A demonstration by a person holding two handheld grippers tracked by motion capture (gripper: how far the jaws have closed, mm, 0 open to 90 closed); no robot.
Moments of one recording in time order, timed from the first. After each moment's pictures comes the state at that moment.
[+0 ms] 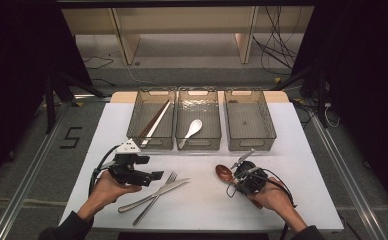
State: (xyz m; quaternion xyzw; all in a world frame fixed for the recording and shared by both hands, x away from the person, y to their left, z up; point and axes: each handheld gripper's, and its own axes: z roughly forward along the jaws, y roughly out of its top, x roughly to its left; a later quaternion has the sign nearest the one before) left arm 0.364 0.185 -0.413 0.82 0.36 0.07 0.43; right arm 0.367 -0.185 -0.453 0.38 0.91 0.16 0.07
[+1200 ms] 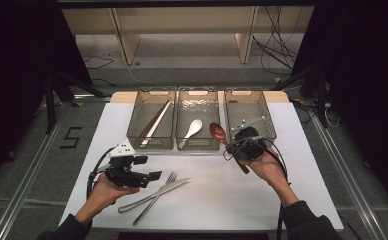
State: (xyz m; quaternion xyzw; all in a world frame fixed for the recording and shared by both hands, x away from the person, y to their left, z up) left arm 0.357 0.191 -0.412 0.81 0.36 0.08 0.46; right arm 0.419 -0.175 -0.386 0.39 0.85 0.31 0.13
